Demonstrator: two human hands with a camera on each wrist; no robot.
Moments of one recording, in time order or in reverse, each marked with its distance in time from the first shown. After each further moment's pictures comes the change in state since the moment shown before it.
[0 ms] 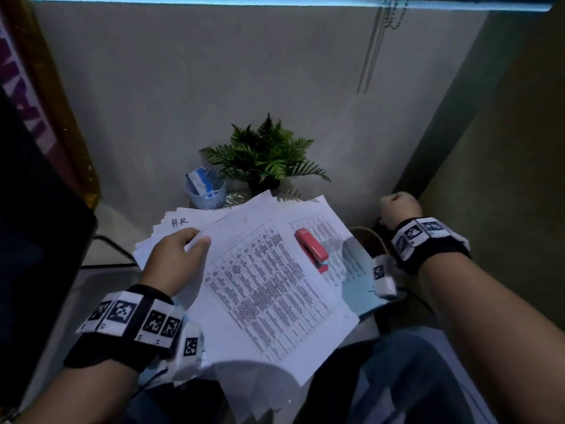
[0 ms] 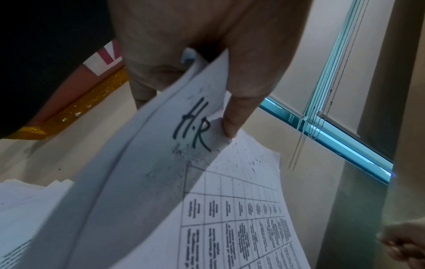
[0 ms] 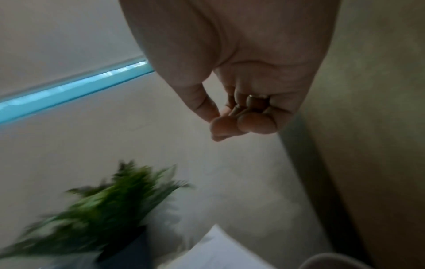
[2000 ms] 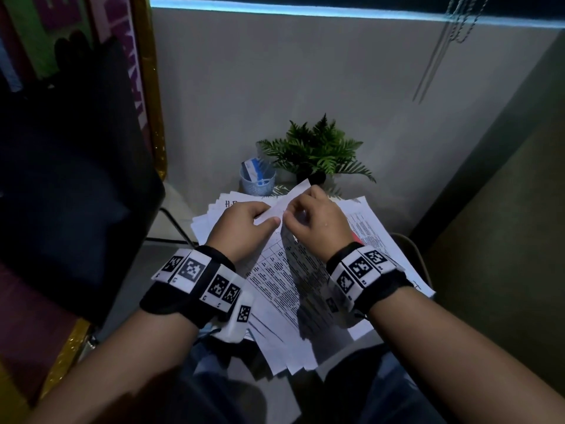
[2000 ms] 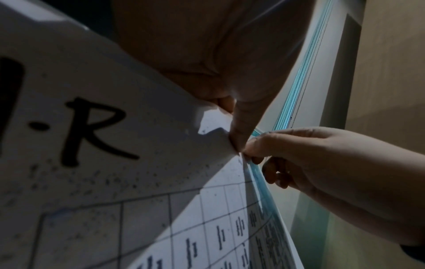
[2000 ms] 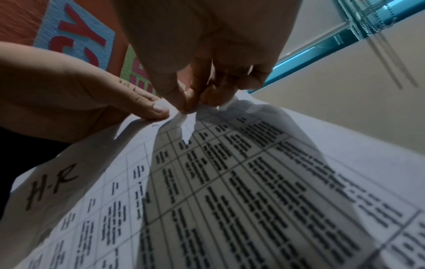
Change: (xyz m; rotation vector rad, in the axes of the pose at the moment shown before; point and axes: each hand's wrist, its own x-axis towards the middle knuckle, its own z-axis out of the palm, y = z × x) left_hand -0.034 0.026 -0.027 0.001 -0.049 0.147; right_hand -0.188 -0.103 0.097 0.113 -0.022 -0.975
